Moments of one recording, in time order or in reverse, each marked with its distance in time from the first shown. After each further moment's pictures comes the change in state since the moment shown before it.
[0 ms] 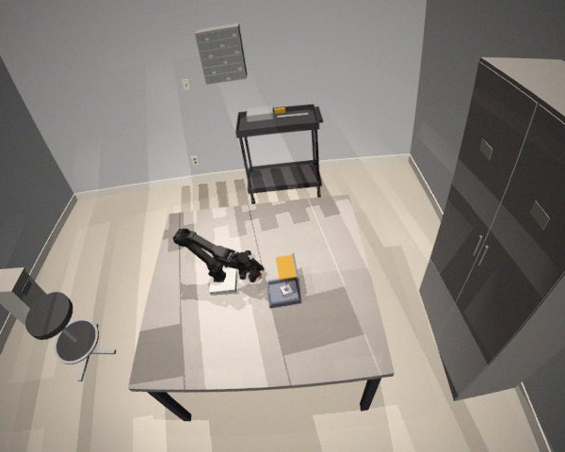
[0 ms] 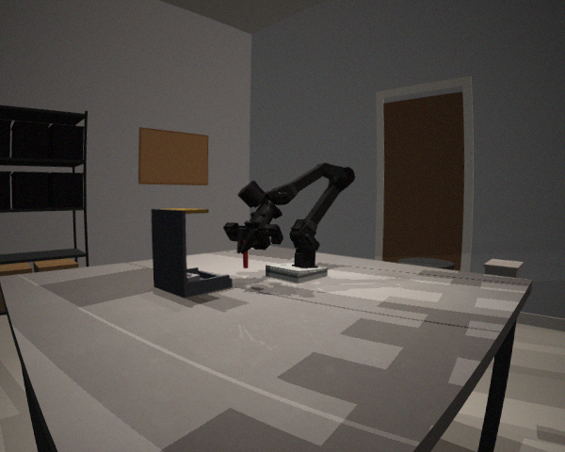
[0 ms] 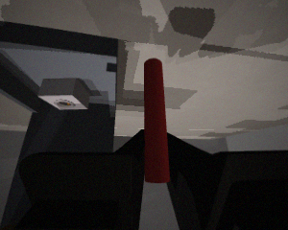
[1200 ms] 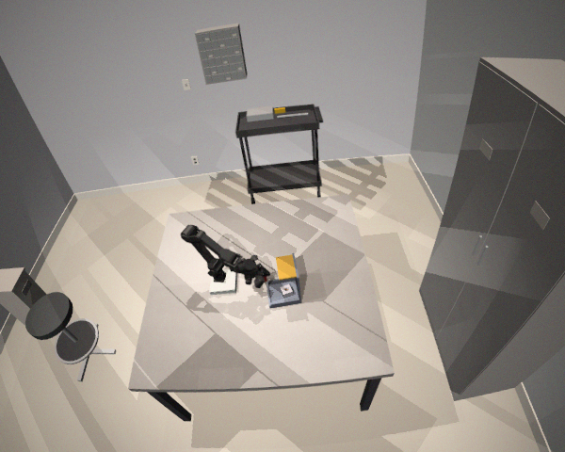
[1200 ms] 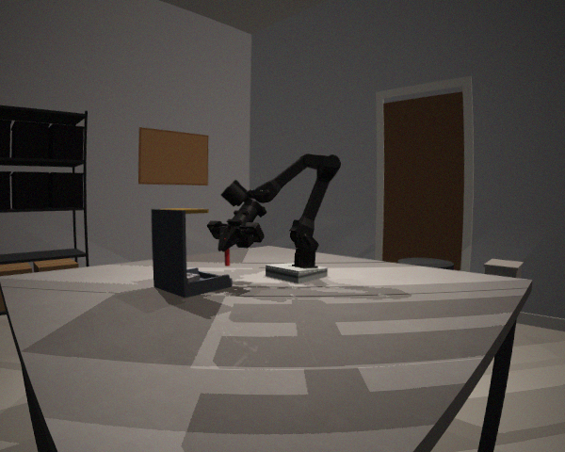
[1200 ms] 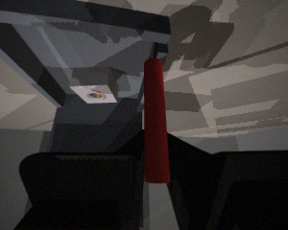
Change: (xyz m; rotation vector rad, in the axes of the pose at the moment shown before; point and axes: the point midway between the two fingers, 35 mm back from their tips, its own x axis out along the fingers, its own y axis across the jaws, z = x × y) arm 0.014 0.052 -0.017 0.022 0.000 0.034
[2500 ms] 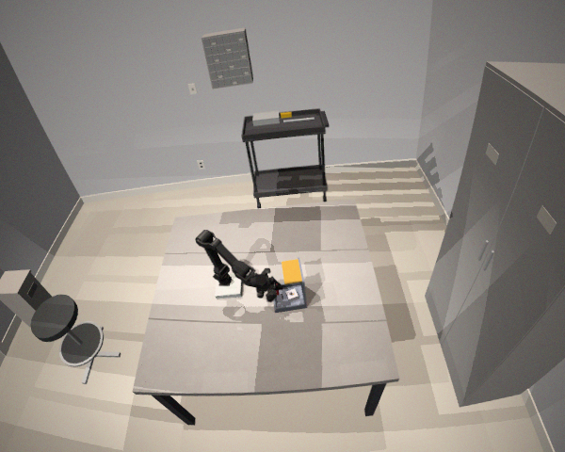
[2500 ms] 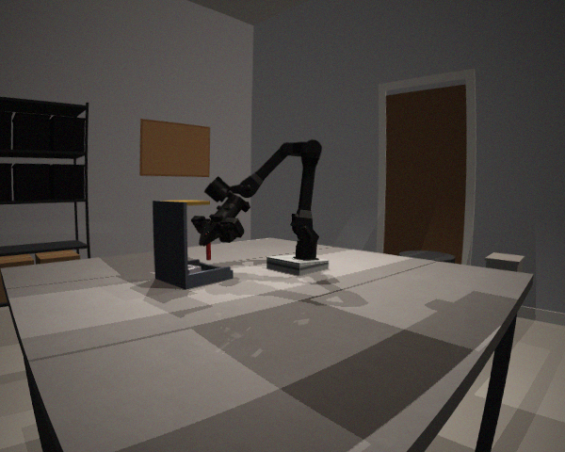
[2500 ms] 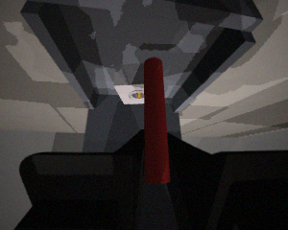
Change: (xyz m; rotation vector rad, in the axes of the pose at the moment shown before) arm 0.023 0.062 -0.004 0.019 0.007 0.033
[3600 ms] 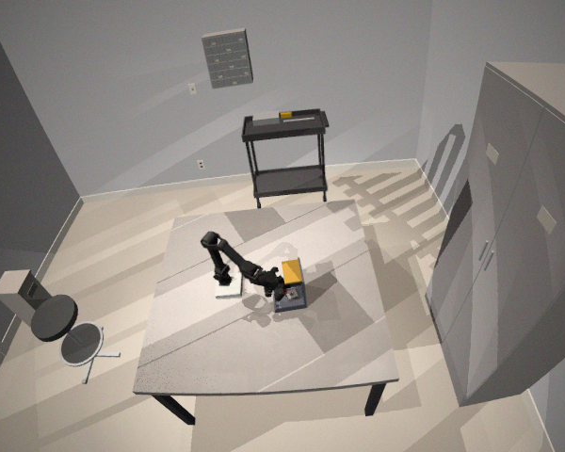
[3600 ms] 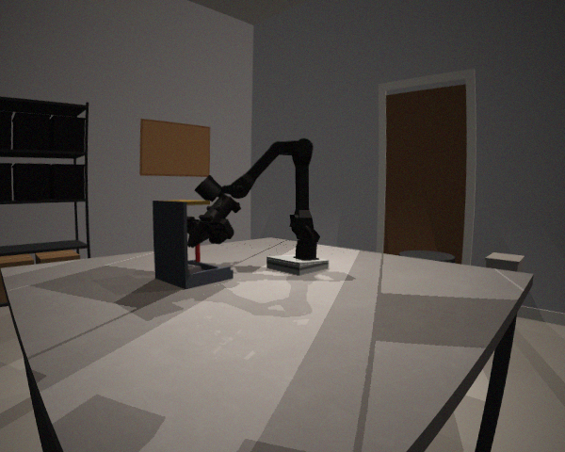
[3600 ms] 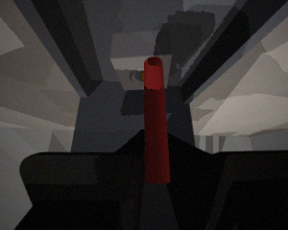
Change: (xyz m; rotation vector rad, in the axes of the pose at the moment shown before) arm 0.032 0.004 -0.026 -0.006 0.006 0.000
